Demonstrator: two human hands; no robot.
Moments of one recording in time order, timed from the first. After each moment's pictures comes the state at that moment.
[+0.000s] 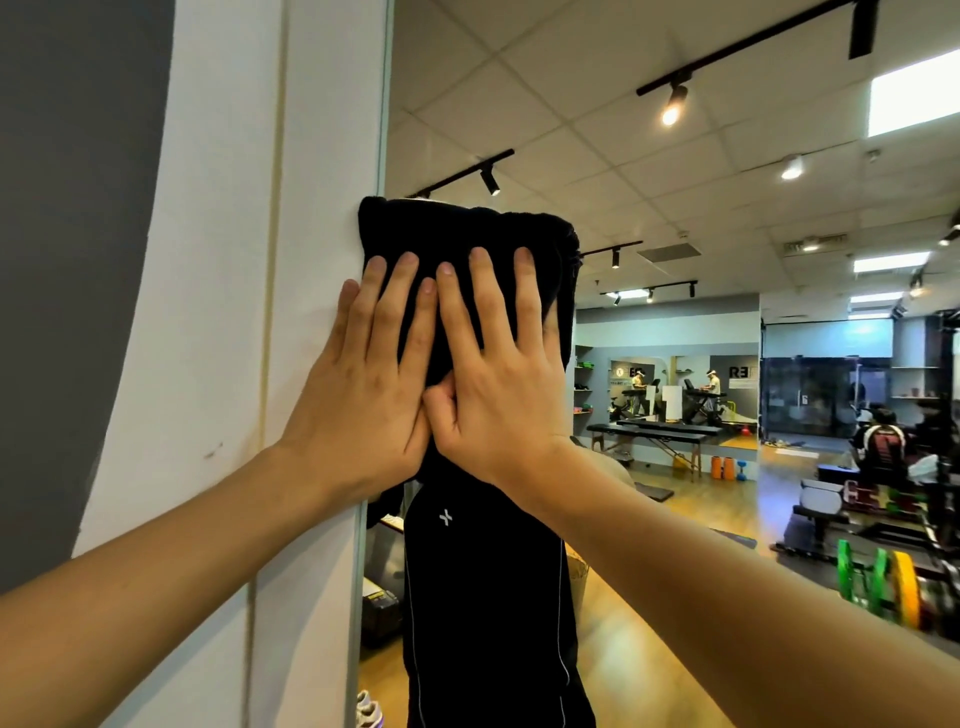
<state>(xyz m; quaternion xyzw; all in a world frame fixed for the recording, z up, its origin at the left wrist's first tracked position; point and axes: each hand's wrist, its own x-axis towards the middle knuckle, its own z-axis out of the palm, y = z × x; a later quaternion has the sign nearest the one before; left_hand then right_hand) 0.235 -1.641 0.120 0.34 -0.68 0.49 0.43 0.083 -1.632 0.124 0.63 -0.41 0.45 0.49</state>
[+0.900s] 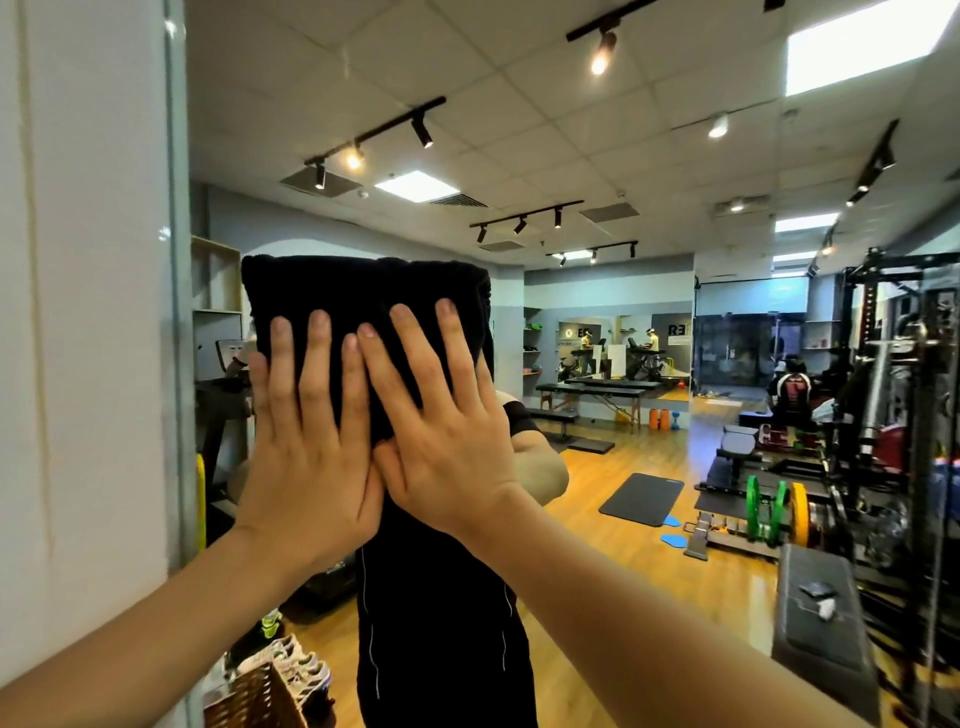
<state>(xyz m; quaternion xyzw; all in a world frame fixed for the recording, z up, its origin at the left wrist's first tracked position) 0.137 -1.639 0.035 0.35 -0.68 0.44 0.47 -0.014 -1.627 0.048 0.66 -0.37 0.44 0.49</state>
